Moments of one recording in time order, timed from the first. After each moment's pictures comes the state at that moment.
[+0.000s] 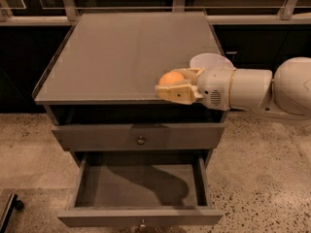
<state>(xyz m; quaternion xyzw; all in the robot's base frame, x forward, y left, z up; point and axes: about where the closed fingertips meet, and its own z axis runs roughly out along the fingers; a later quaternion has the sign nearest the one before) 0.535 -0.051 0.911 -0.36 0.71 0.32 0.52</state>
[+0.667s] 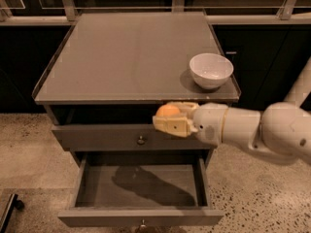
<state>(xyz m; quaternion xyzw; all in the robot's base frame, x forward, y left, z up) 0.504 -0.043 0.835 -0.31 0.73 0.38 0.49</state>
